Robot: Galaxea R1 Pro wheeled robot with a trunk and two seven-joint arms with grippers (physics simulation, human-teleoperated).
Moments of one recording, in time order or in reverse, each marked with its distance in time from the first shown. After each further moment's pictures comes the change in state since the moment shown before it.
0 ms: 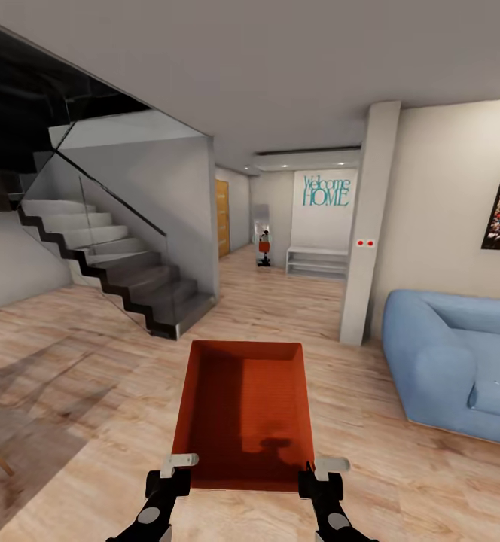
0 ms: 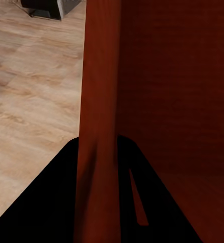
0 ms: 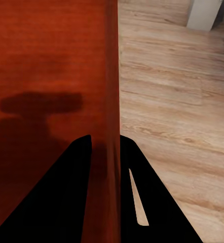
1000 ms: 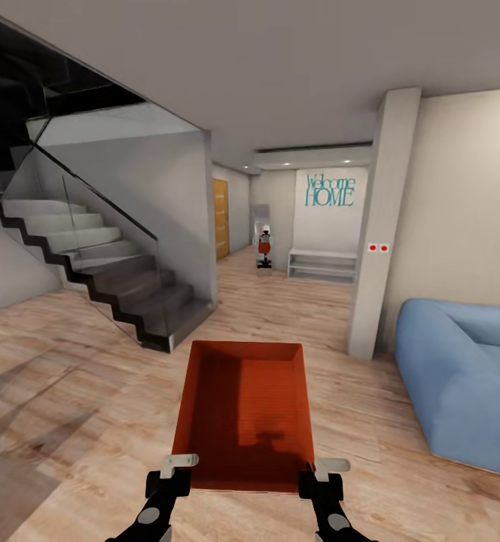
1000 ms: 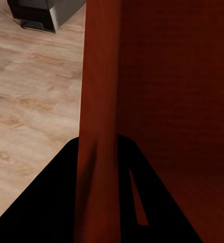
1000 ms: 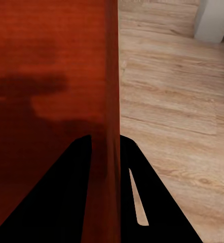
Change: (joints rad) left arm 0.000 0.000 0.000 0.002 -0.002 0.000 0.000; right arm 0.000 0.000 -0.001 0.004 -0.001 -0.003 0.001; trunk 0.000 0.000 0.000
